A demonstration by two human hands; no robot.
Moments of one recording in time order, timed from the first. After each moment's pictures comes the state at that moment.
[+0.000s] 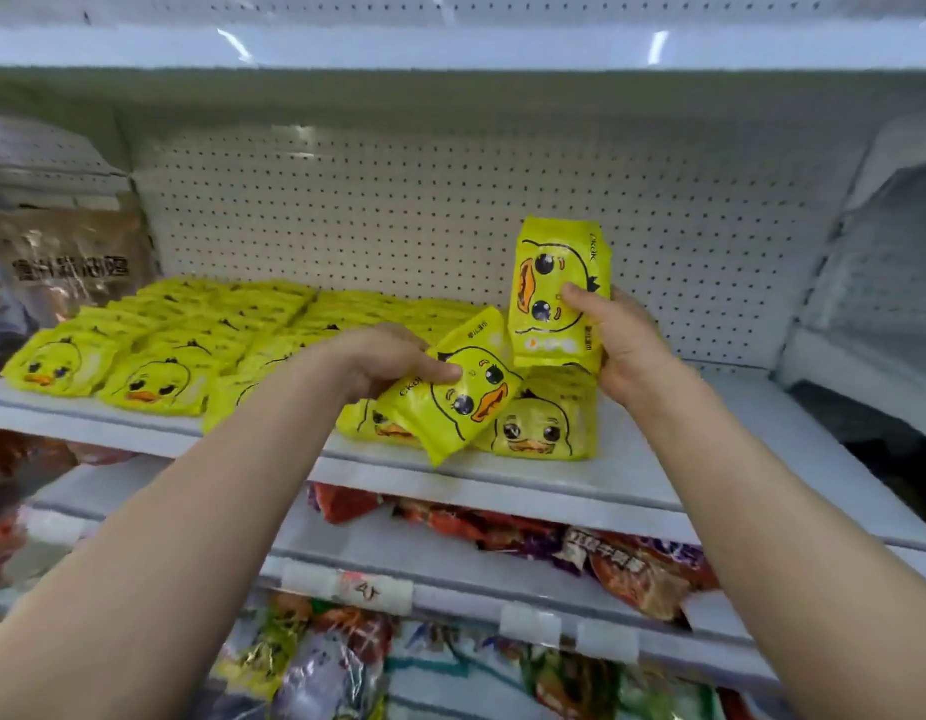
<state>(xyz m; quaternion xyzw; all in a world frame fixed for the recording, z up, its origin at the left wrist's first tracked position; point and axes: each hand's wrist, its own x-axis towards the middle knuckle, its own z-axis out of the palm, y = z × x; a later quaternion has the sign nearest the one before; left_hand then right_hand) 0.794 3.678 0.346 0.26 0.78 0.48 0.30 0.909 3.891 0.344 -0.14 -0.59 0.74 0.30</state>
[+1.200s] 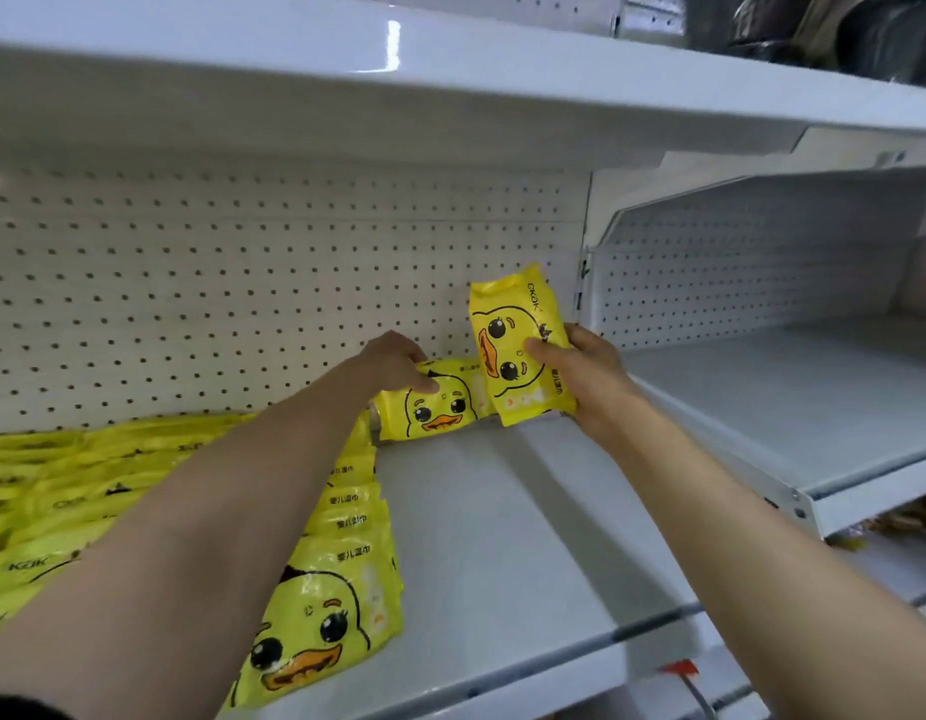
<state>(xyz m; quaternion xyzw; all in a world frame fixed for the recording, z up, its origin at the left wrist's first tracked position) 0.732 4.048 0.353 0.52 0.81 0.24 0.09 0.966 4.117 0.343 -0.28 -0.61 0.59 0.46</state>
